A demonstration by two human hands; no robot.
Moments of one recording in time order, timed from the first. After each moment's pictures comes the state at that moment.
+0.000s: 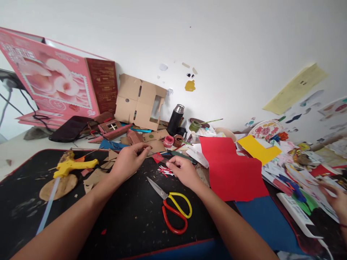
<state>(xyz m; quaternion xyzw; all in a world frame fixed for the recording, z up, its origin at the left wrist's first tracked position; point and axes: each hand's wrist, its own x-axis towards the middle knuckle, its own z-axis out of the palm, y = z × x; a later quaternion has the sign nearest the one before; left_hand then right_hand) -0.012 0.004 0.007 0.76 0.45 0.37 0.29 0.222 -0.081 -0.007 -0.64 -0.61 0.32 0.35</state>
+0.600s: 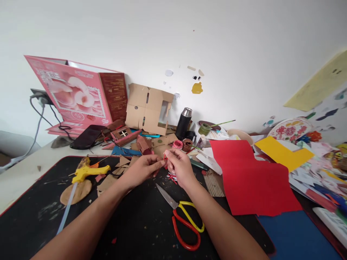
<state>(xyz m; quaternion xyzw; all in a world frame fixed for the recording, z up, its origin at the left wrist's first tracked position) -0.008 -0.001 0.013 0.69 0.34 0.25 0.58 0.160 -0.036 0.004 -0.44 -0.42 0.53 0.60</state>
